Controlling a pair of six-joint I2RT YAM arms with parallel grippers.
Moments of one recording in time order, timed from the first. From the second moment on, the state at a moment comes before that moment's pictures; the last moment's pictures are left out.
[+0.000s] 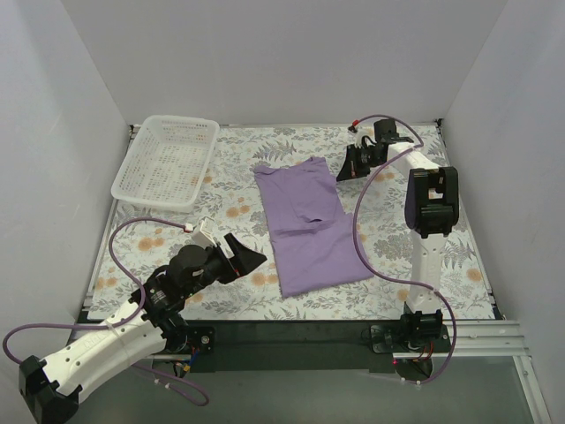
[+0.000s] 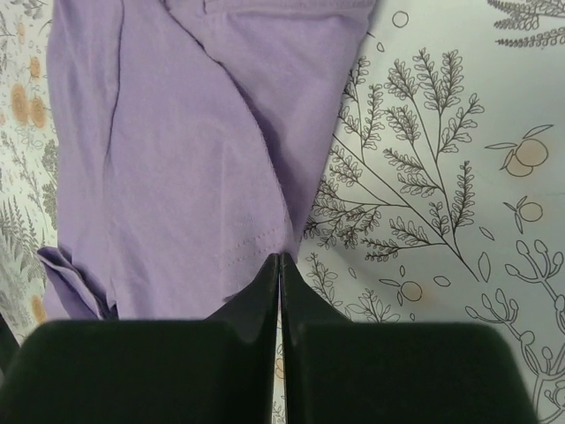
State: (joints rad) left arm -0.80 0.52 0.37 -0.24 -0.04 -1.07; right arm 0.10 2.28 1.78 -0.56 -0.75 -0.06
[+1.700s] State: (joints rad) left arm -0.80 0.55 0.37 -0.22 -0.03 -0.96; right arm 0.42 2.05 1.71 -0.69 -0.75 -0.40
